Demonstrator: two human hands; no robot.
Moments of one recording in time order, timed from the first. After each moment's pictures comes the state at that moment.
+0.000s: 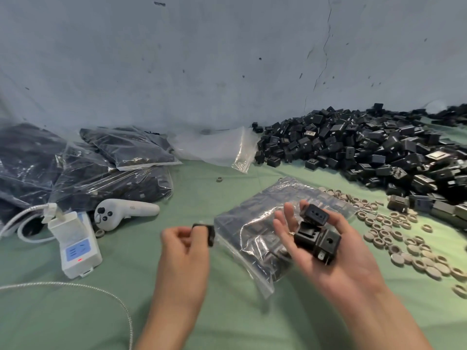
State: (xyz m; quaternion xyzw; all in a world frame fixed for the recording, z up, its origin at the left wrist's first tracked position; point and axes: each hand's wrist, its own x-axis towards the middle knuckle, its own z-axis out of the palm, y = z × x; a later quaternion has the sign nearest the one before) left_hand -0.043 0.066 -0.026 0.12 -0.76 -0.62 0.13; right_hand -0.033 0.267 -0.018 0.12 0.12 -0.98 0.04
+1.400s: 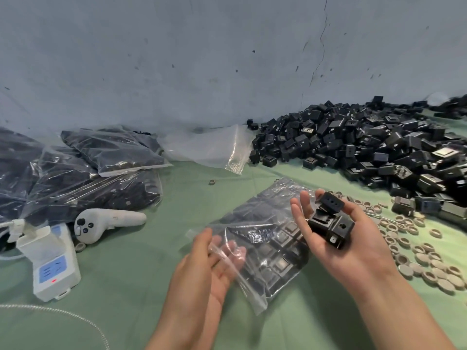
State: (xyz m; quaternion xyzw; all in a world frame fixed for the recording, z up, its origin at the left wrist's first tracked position) left_hand -0.060 0.101 -0.029 0.15 -0.43 -0.89 -0.07; right_hand -0.071 0.304 -0.020 0.15 0.12 -0.98 -0.04
